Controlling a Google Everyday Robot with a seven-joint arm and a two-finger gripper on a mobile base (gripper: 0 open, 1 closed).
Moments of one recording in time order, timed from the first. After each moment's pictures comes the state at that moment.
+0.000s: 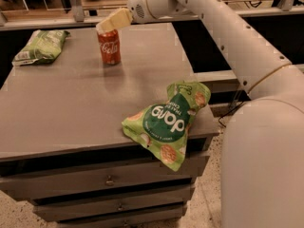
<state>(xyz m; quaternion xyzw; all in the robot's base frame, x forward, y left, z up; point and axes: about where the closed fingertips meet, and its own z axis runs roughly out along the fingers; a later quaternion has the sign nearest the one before) 0.774 0.104 0.965 -0.46 0.69 0.28 0.49</state>
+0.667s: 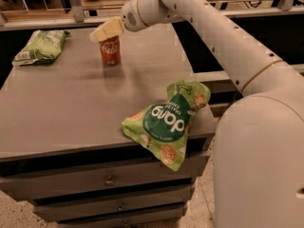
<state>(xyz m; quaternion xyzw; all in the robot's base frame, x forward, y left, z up) 0.765 0.127 0.933 -0.44 0.72 0.30 0.43</state>
